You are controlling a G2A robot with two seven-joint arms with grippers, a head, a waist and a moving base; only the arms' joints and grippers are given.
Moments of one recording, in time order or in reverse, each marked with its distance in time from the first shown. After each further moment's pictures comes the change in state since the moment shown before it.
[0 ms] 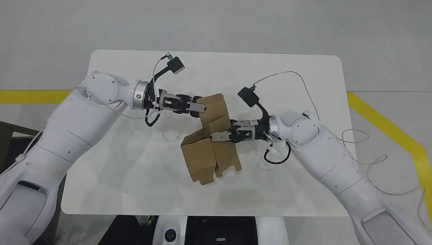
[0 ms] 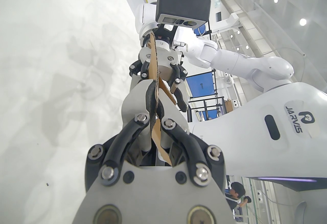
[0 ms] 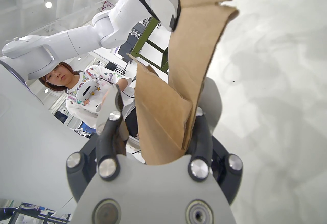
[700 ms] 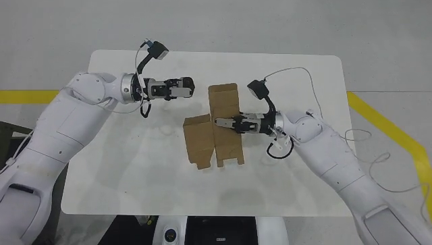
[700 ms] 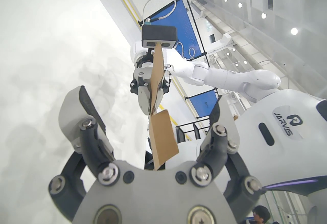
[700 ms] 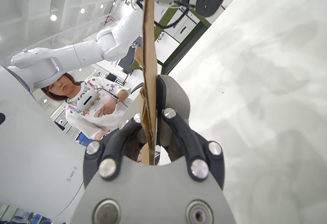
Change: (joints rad) left arm 0.047 0.035 -0.085 0.003 0.013 -0.138 0.137; right arm 0.019 0.009 0.008 0.065 0.022 -0.065 -0.114
